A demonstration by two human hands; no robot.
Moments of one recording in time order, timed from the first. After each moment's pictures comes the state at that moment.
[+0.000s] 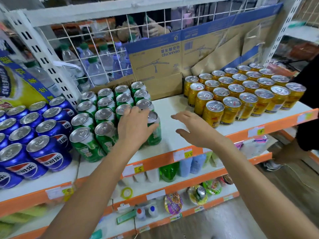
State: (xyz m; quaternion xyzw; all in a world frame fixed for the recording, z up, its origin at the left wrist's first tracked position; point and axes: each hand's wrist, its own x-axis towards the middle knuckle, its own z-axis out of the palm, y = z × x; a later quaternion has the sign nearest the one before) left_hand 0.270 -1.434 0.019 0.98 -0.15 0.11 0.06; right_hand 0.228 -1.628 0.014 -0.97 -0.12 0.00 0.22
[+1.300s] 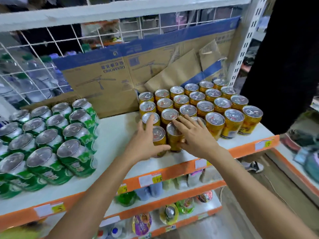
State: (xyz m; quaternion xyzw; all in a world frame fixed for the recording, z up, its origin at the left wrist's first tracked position) left_hand 0.308 -1.660 -0.018 0.95 -0.14 -0.09 0.25; right_hand 0.274 -1.849 -0.010 -0.99 -0.11 -0.01 0.05
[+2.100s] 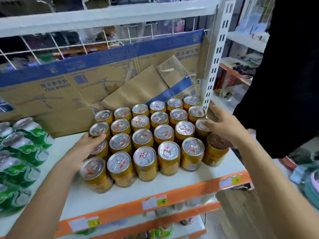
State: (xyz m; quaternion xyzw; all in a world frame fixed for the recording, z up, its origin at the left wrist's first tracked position) left_hand 0.395 -1.686 -0.023 0.76 0.17 -0.12 0.61; right_hand 0.361 -2.092 0.012 -0.92 0.10 -0.03 0.39
